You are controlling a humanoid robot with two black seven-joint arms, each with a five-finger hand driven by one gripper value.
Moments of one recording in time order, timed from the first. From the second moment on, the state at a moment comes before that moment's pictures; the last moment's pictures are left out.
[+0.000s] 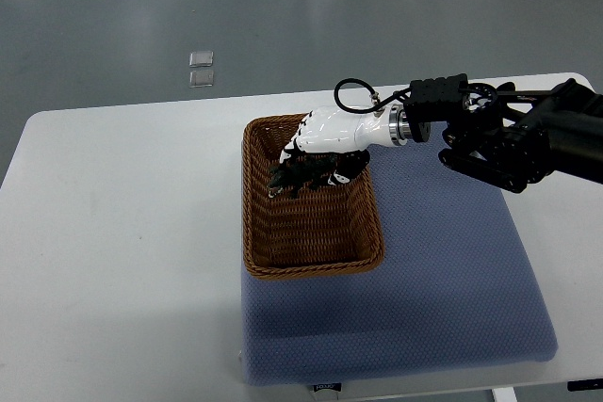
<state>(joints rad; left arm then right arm) 0.02 0.00 -0.12 -0.16 0.03 0.00 0.00 1.25 -0.20 -0.18 0.75 -1.56 -0.12 0.61</state>
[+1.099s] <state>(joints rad) 0.02 0.00 -0.12 -0.16 0.03 0.00 0.00 1.09 -0.44 0.11 0.65 -0.16 0.56 0.12</state>
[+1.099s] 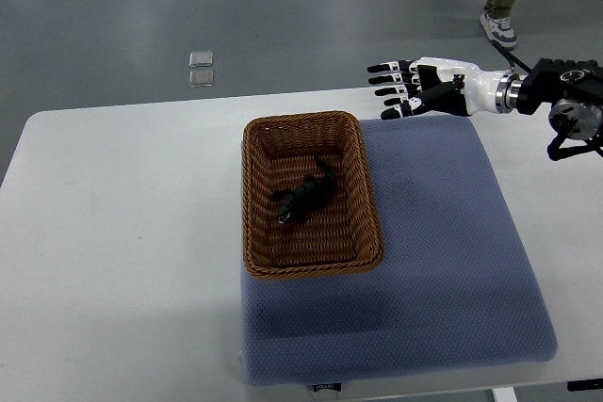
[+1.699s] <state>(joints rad) 0.02 0.00 -0.12 -0.16 0.03 0.00 0.00 0.98 -0.41 0.23 0.50 0.33 0.55 0.05</state>
